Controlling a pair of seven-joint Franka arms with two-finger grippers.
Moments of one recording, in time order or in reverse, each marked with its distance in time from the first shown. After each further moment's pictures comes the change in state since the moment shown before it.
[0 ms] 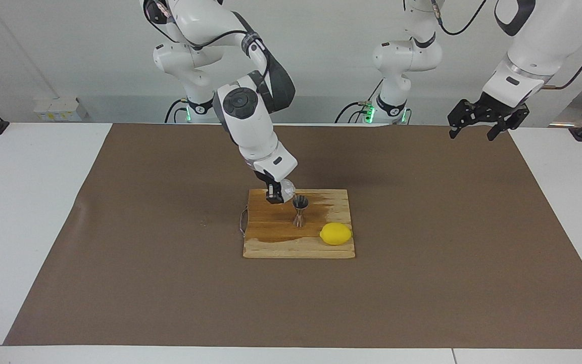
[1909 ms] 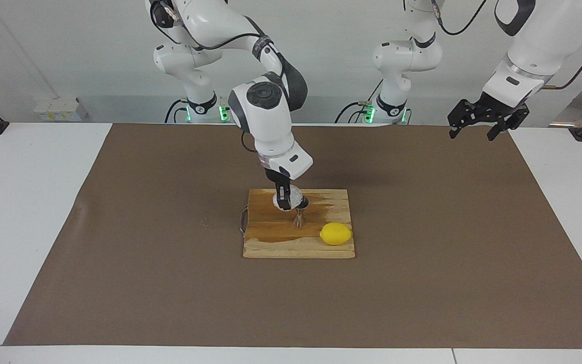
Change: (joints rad) left arm 0.000 0.000 0.000 0.000 0.000 0.000 0.000; right arm 0.030 0.024 -0.005 0.043 -0.025 0.077 0.037
